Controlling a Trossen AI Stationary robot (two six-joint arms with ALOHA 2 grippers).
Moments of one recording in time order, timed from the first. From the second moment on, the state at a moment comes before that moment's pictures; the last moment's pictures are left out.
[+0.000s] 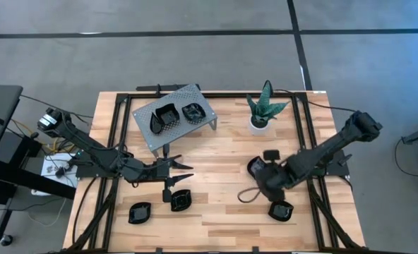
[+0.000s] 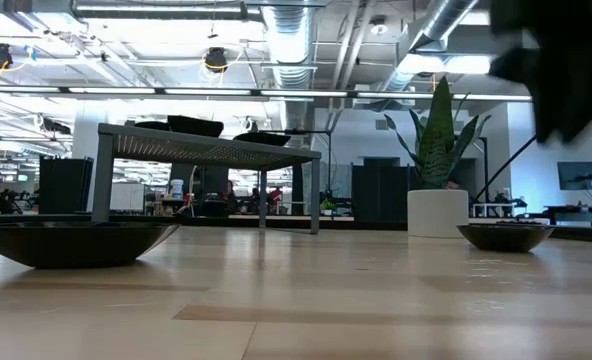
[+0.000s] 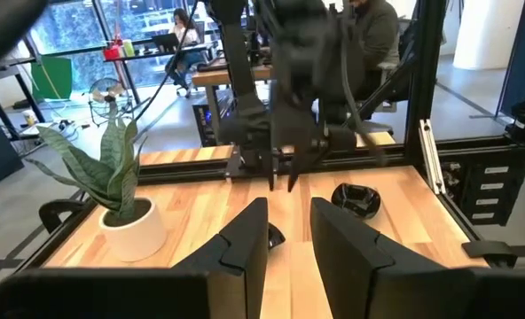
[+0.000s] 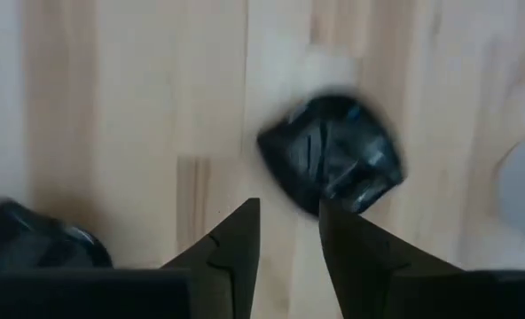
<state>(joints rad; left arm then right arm) -0.55 1.20 0.77 0.32 -0.61 0.09 0.51 1.38 1.02 -1.05 0.28 0.40</state>
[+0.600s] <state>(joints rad) -0.49 1.20 0.77 0.36 -0.61 0.09 0.36 1.51 0.84 -0.63 0.27 0.77</state>
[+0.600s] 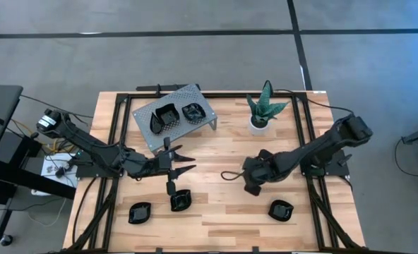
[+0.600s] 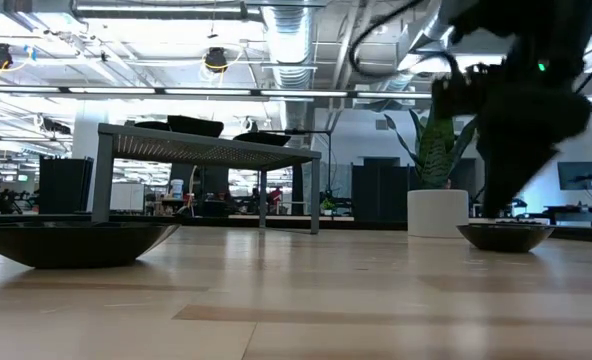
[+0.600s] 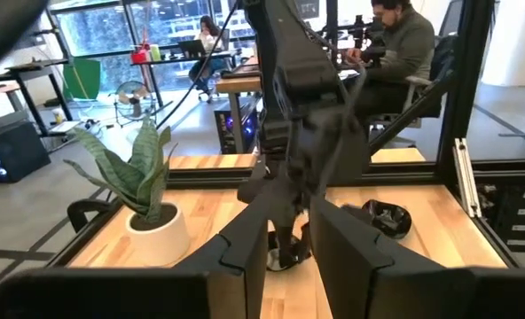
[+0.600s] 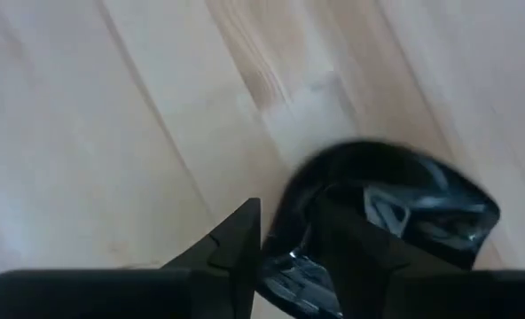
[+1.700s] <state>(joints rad) -0.49 1.20 0.77 0.36 -0.61 0.09 0.36 1.62 1.14 -0.90 0.26 0.45</state>
